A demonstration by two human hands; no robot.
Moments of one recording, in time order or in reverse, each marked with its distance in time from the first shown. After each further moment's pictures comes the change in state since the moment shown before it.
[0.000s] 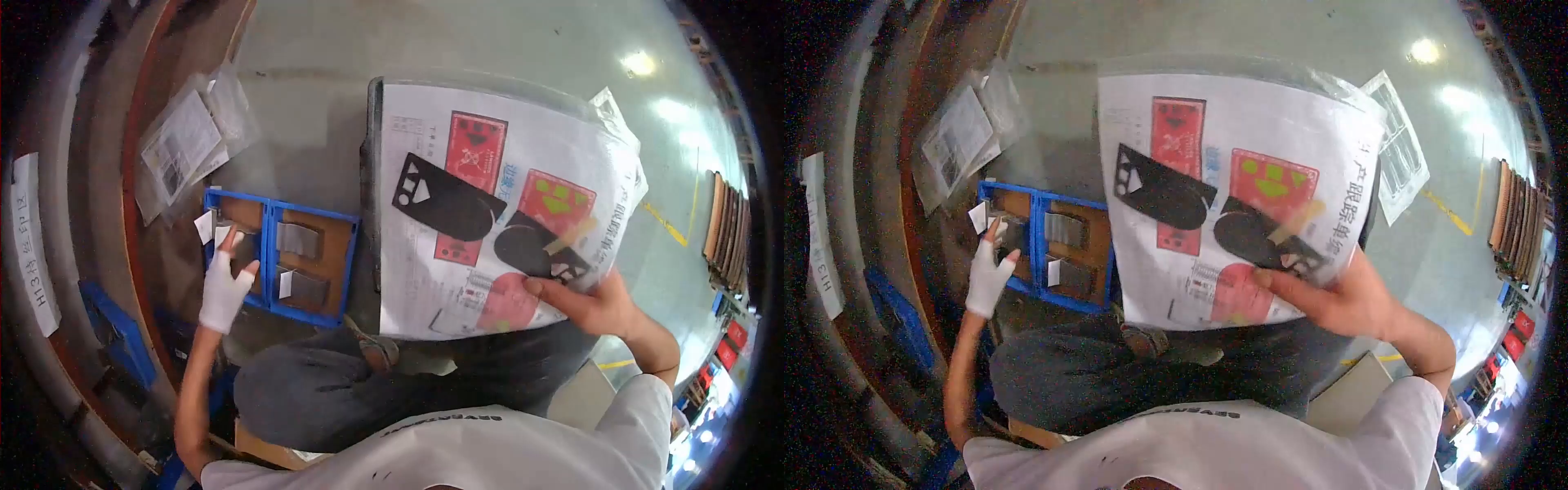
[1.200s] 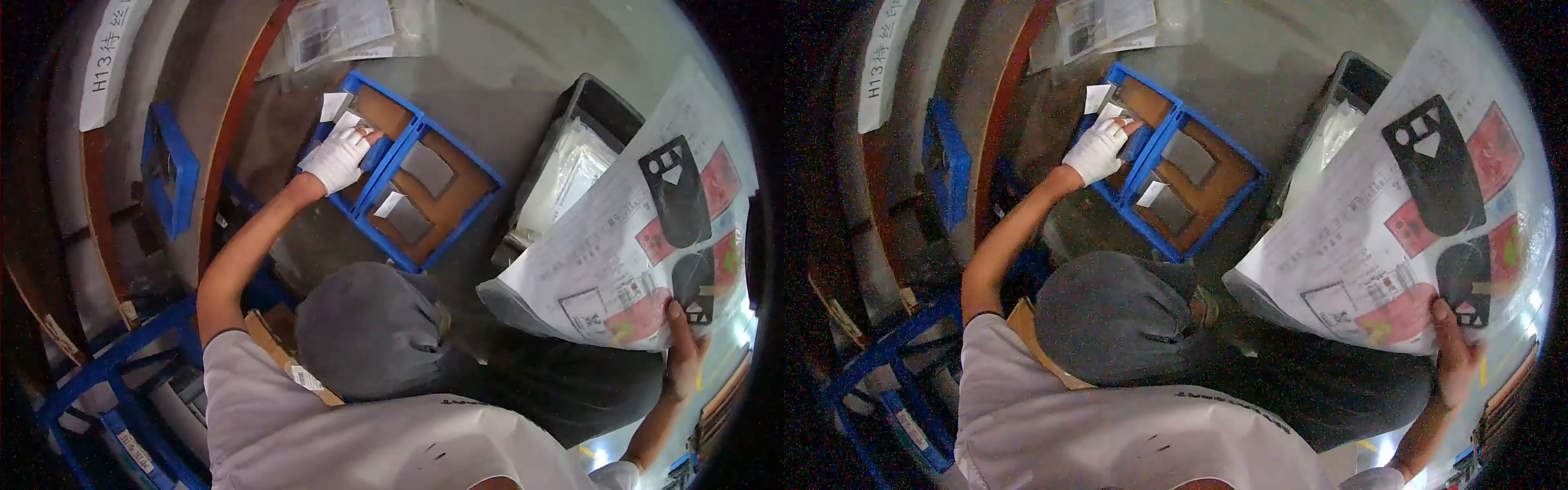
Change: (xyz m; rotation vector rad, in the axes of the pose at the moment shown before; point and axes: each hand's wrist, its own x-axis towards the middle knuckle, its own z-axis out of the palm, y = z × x) left_hand 0.012 -0.106 0.021 0.651 -0.080 0.332; right_hand -0.020 0.051 -0.018 0.020 0.484 0.236
